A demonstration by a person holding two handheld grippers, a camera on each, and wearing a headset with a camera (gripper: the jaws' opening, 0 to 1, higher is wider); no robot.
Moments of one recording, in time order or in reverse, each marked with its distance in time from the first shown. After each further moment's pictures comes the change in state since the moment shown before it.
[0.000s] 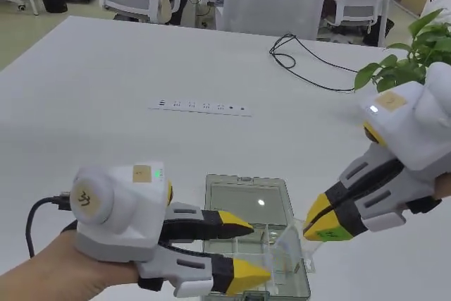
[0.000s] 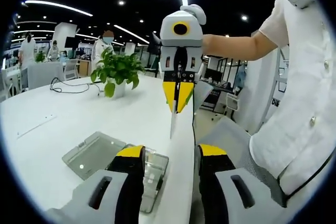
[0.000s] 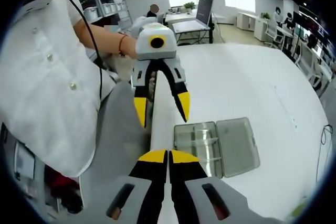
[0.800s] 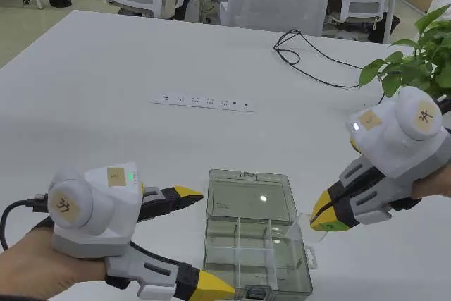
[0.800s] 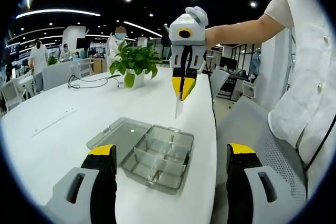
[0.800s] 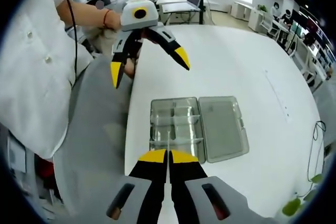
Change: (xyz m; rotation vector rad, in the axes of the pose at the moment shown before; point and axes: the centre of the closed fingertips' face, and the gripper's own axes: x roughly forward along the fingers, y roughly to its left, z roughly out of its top) left arm -0.028 0.037 -0.036 0.059 0.077 0.137; right arm 0.020 -0.048 -0.051 -0.025 0.148 -0.094
